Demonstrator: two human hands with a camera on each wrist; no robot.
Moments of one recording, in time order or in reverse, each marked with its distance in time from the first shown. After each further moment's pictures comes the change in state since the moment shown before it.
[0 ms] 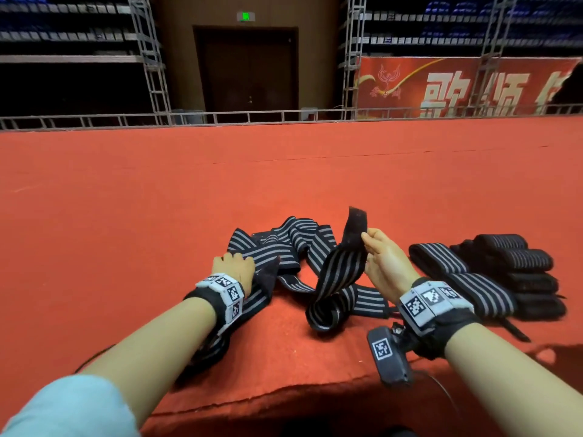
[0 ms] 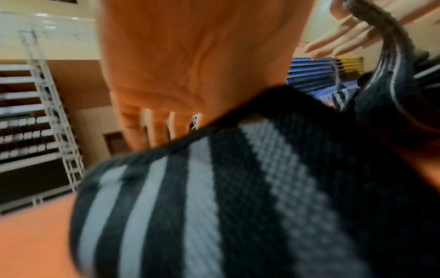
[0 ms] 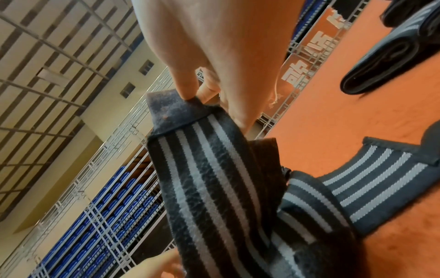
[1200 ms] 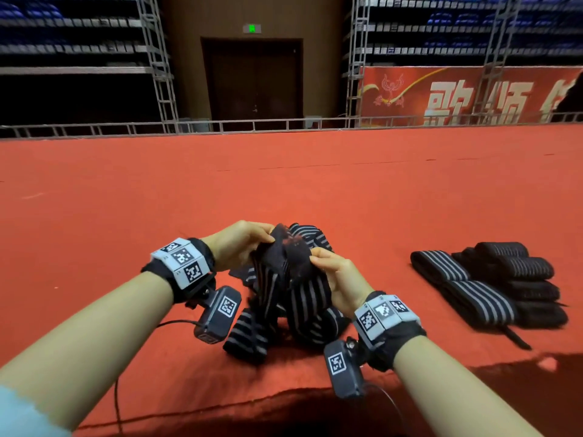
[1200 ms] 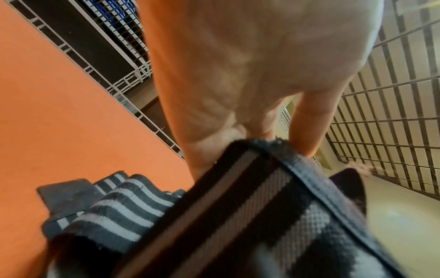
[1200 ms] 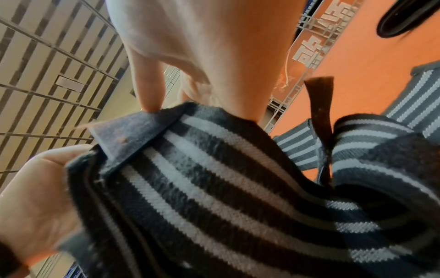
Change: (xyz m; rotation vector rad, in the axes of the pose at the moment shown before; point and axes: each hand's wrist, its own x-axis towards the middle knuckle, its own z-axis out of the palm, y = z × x) left_hand -0.033 -0.019 -0.107 -1.707 -0.414 0.339; right_hand -0.020 0.022 0.057 0.070 -0.342 0.180
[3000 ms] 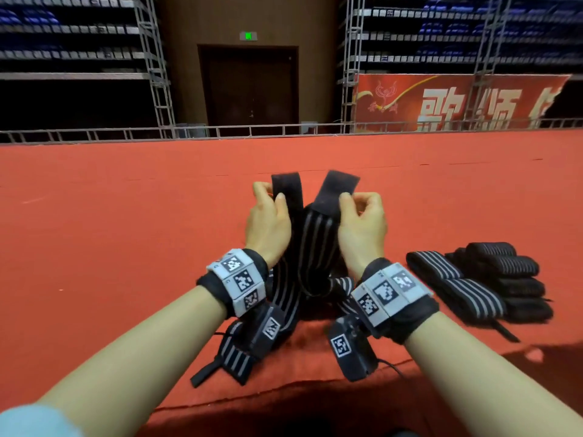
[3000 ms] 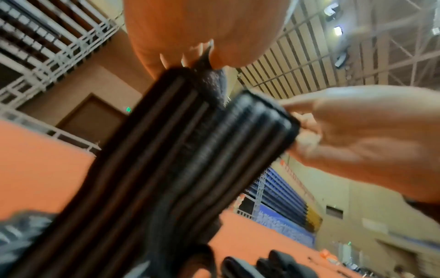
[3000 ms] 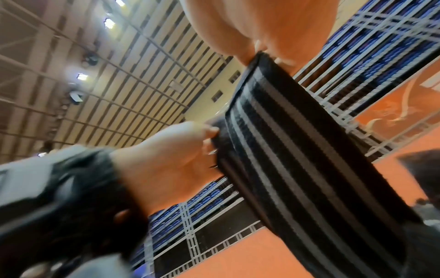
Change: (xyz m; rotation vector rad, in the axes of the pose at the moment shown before) left_hand -0.003 0.024 0.066 0.490 0.823 0.555; right_hand -0.013 -0.067 0.047 -0.575 0.790 -0.680
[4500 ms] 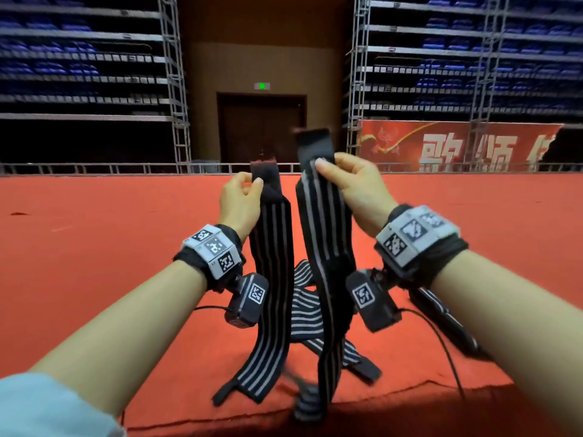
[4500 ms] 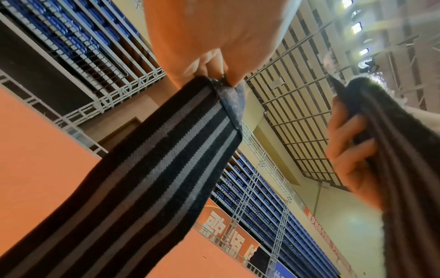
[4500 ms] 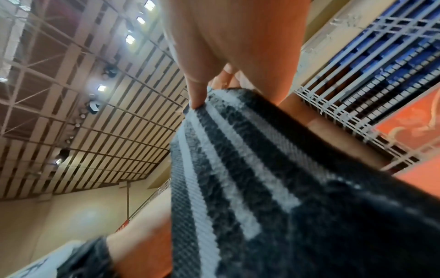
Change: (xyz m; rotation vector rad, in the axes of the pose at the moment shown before) left_hand 0.063 0.032 -0.092 -0.172 0.149 -0.041; right_hand 0.024 -0.138 0.004 0.278 -0.592 -0.071
